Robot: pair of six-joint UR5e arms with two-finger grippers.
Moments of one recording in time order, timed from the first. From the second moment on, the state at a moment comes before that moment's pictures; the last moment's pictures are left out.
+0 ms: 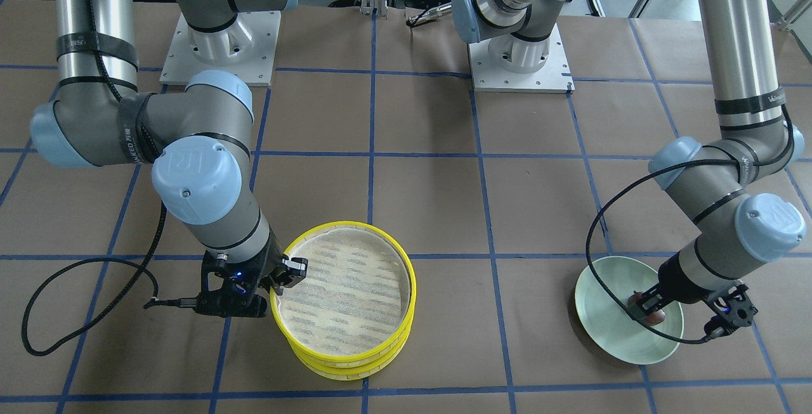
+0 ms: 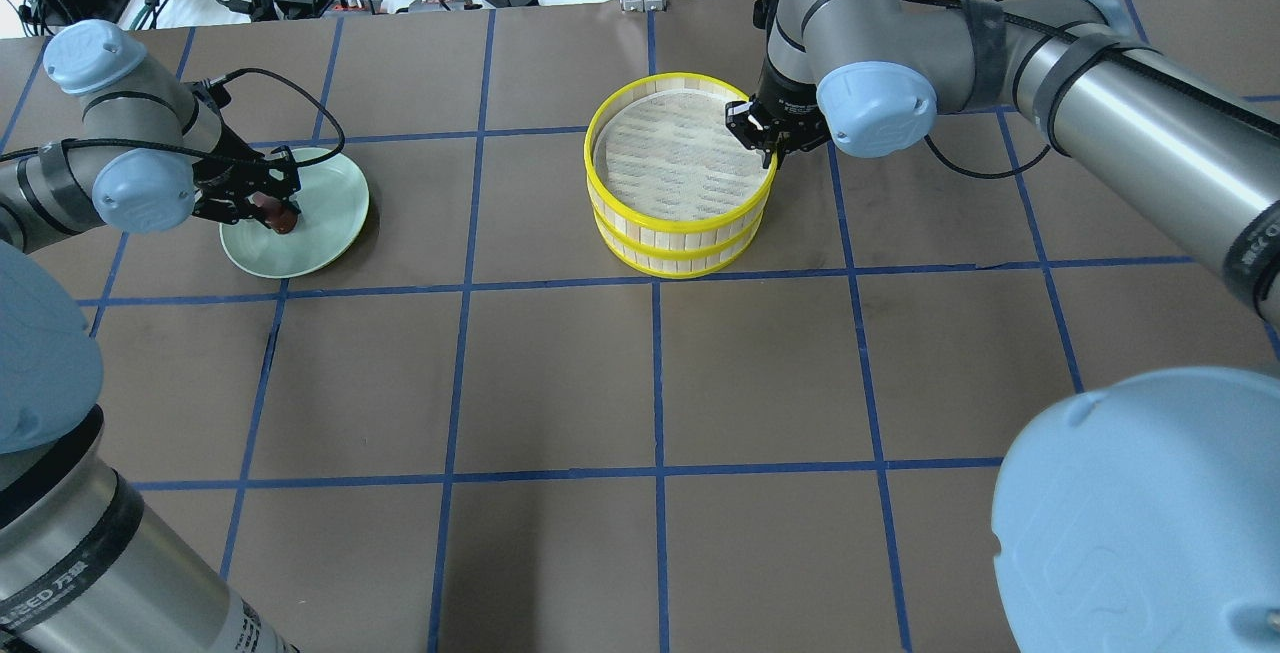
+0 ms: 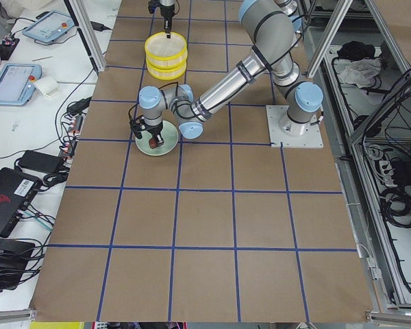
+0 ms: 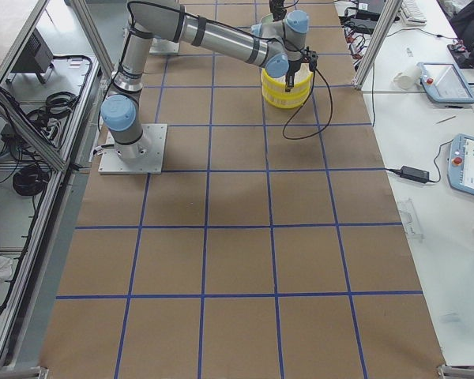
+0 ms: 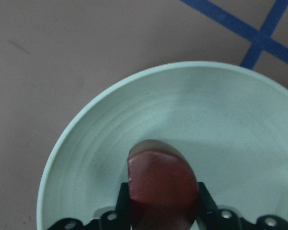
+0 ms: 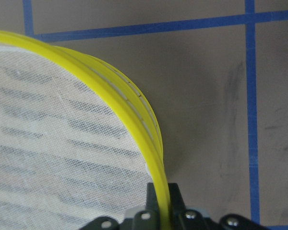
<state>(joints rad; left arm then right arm) -1.17 -2.15 -1.65 -0.86 1.52 -0.11 1.69 -1.09 1.52 -2.08 -1.52 0.19</state>
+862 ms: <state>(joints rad) -1.26 -2.02 -1.61 -0.86 1.45 -0.09 1.69 -1.08 1.52 -2.10 -1.51 0.19</state>
